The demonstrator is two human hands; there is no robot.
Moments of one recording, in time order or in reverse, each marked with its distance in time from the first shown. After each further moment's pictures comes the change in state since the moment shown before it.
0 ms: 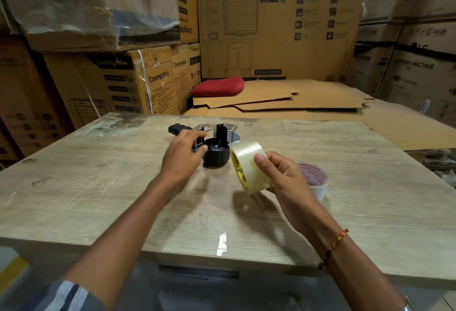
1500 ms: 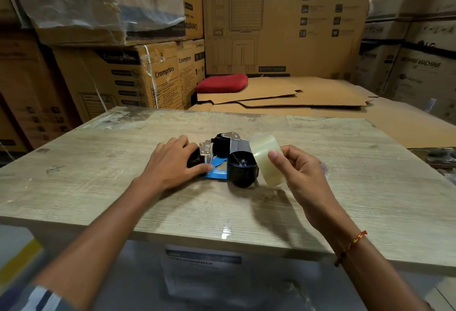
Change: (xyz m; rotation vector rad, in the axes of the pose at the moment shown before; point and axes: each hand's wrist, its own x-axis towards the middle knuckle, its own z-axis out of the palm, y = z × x) left_hand -0.027 -0.028 -0.032 0.584 -0.222 0.196; right_hand -0.021 -0.007 -0.014 -0.187 0.052 -0.172
